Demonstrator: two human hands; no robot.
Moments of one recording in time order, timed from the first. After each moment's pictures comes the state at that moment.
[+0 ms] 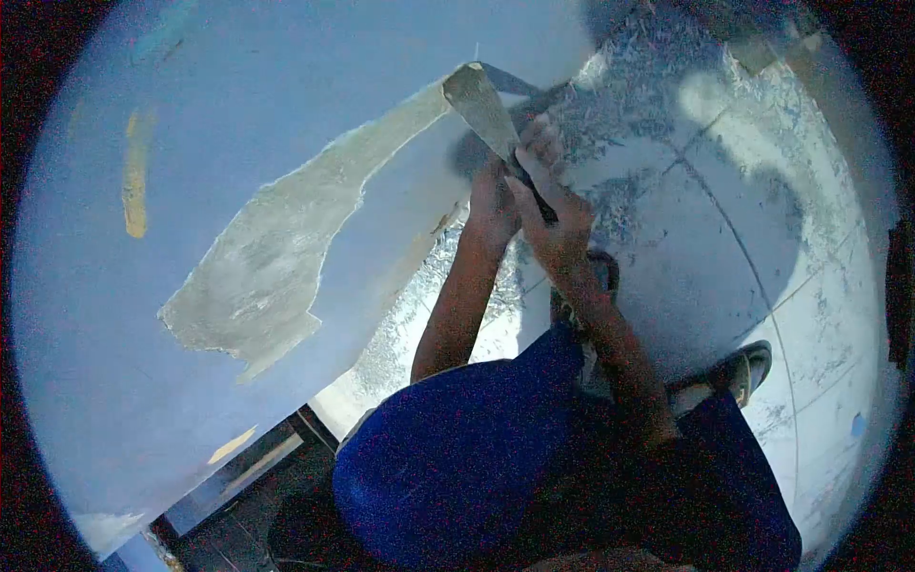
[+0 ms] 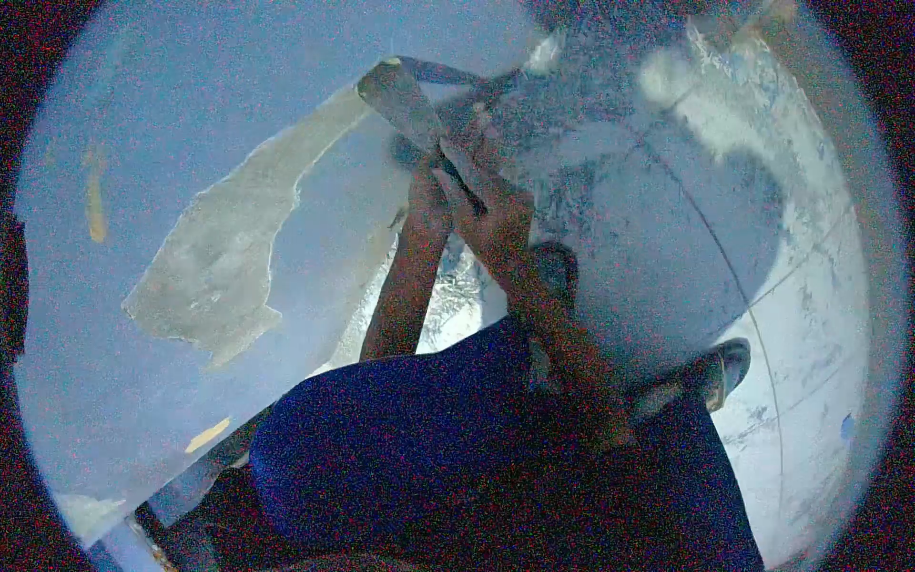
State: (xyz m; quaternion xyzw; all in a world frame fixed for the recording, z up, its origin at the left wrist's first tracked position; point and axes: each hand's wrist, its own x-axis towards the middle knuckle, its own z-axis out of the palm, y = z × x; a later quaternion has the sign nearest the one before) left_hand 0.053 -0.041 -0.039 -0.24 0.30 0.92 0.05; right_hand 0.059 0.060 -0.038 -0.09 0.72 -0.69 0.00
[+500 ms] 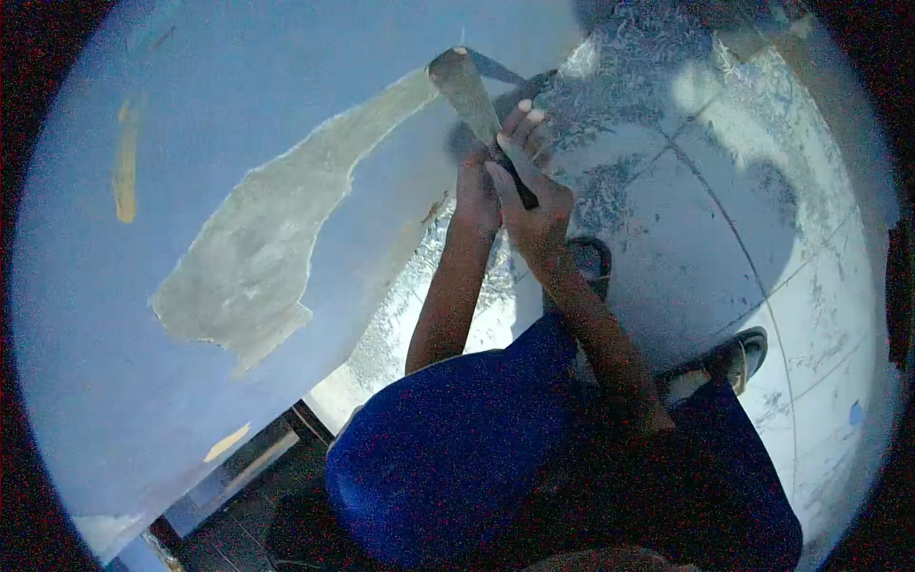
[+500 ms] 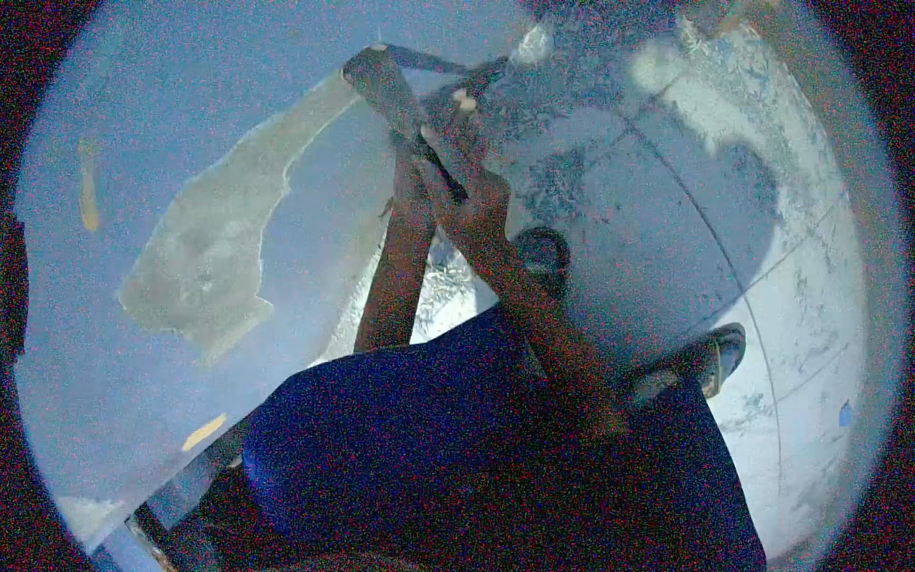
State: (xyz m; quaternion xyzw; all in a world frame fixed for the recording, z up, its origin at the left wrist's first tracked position) left_hand 0.056 -0.038 -0.033 -0.16 0.30 0.94 0.03; right_hand 0.065 0.049 -0.031 -0.08 0.68 -0.73 0.00
